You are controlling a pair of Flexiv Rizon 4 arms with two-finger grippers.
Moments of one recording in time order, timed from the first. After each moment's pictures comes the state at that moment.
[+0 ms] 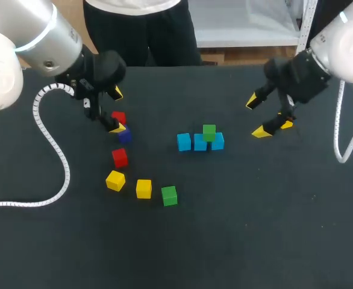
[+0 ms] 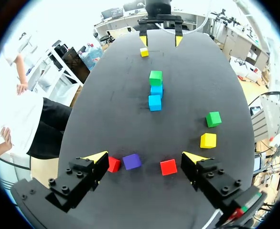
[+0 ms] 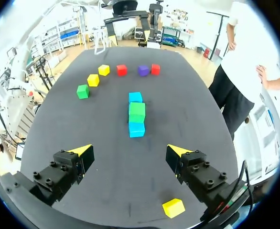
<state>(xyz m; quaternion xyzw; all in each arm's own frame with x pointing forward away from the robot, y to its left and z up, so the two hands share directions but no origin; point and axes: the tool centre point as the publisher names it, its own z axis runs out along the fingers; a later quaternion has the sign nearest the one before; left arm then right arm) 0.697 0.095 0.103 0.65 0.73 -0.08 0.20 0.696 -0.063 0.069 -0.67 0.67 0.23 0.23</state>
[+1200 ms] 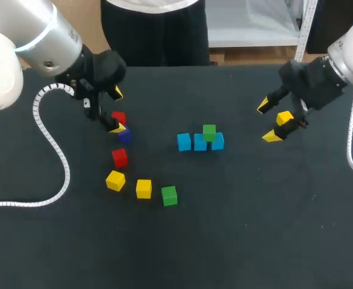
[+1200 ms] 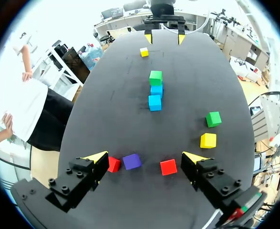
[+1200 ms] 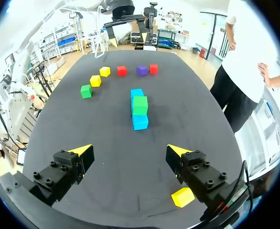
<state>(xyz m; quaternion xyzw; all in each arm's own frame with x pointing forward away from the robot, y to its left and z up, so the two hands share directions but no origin) 0.697 0.095 0.103 0.65 0.73 -0.08 0.20 0.685 -0.084 0.066 -0.65 0.68 0.24 0.24</state>
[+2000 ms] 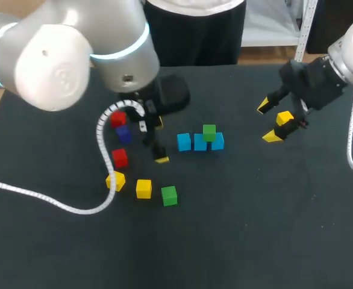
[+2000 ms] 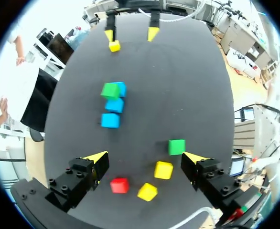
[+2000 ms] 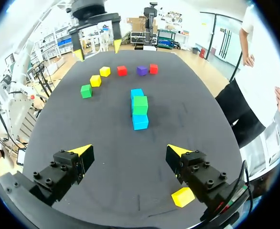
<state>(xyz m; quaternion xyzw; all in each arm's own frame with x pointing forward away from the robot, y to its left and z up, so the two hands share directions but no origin) 0.605 0.000 0.098 0.65 0.75 -0.04 0.08 0.684 -0.084 0.066 -0.65 0.68 0.24 0.24</state>
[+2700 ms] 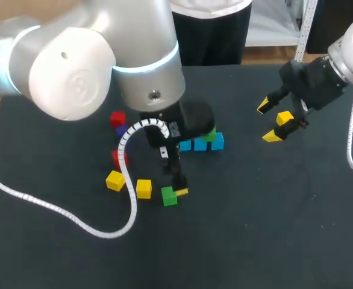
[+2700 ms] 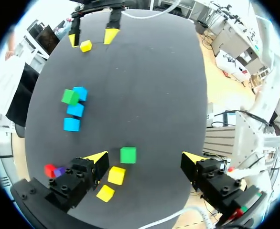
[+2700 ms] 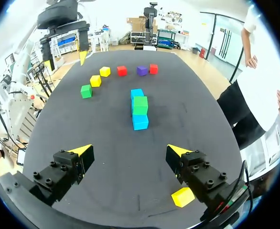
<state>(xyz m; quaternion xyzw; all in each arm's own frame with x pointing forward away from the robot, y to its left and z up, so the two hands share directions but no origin) 0.523 -0.035 0.102 0.64 0.76 -0.09 0.02 0.684 -0.084 0.067 -0.65 0.68 0.24 0.24</state>
